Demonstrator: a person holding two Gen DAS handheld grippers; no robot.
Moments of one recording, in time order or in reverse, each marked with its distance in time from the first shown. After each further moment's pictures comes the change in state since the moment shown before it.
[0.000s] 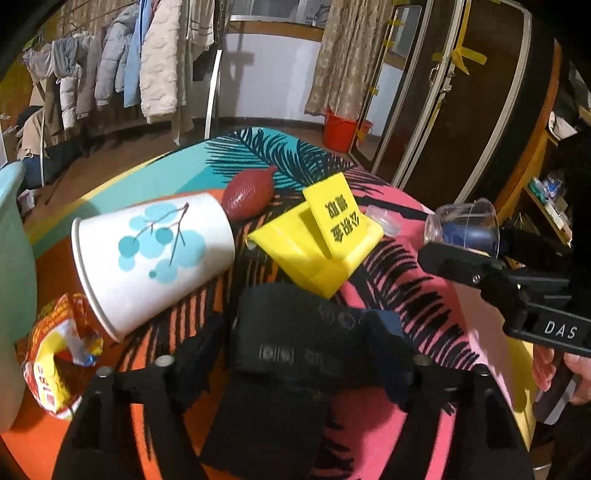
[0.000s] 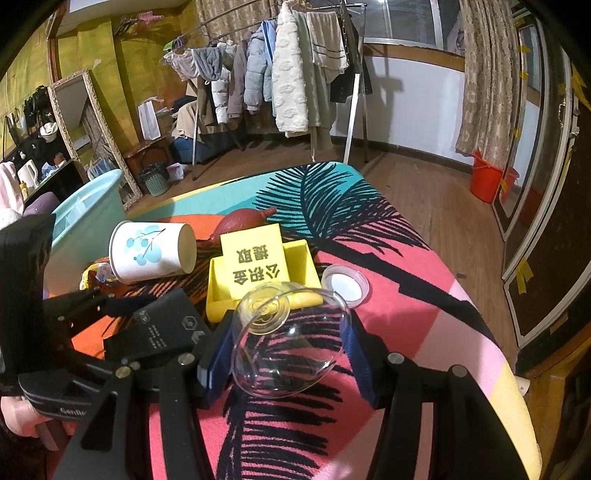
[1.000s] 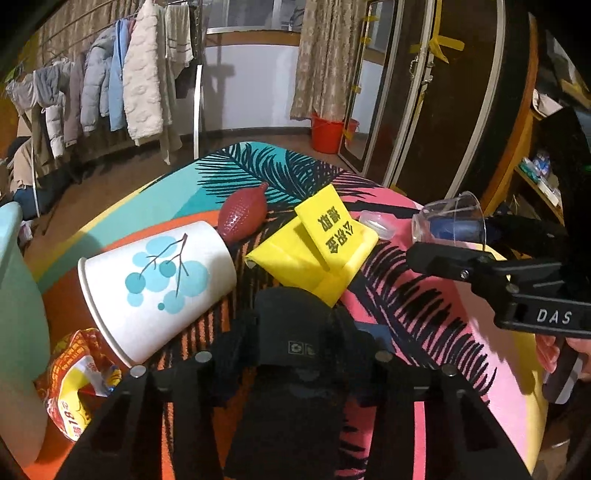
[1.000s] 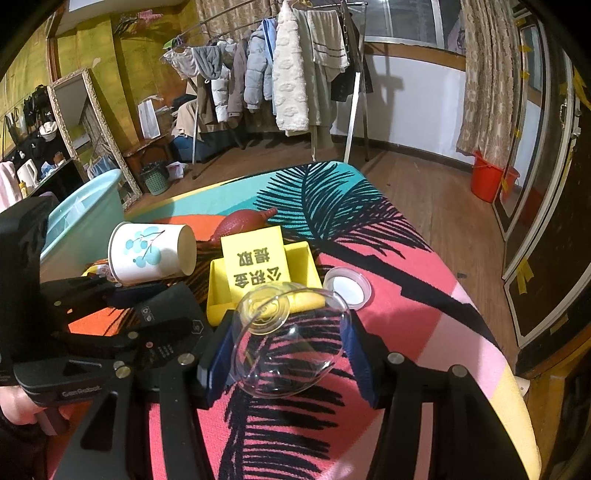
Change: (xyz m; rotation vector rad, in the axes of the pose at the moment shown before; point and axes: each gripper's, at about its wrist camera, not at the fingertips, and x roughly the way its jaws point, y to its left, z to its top) left arm -0.003 -0.005 0.008 0.103 -0.026 0.010; right arm 0.002 0.003 0.004 0.000 0.005 0.000
